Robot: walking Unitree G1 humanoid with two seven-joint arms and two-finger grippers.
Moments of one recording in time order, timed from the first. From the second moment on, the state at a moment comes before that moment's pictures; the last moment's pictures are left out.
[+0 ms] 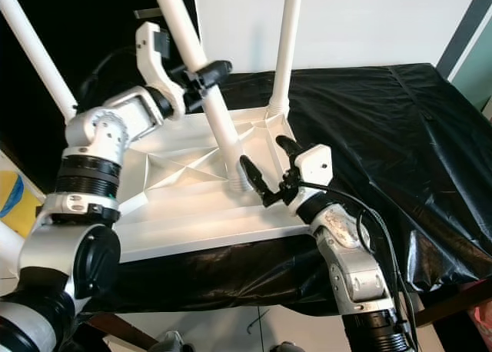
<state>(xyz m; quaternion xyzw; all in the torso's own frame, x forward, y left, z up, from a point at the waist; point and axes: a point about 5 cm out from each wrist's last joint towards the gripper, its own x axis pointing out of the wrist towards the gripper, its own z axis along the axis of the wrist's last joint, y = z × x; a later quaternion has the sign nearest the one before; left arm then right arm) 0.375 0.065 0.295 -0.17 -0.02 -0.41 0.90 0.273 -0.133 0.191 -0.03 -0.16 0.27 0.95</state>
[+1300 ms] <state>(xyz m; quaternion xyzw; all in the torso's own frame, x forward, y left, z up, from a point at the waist) 0.321 -0.022 0.289 -0.04 -0.12 -0.46 0.88 0.312 -0.103 0.184 -0.05 -0.07 0.19 0.98</state>
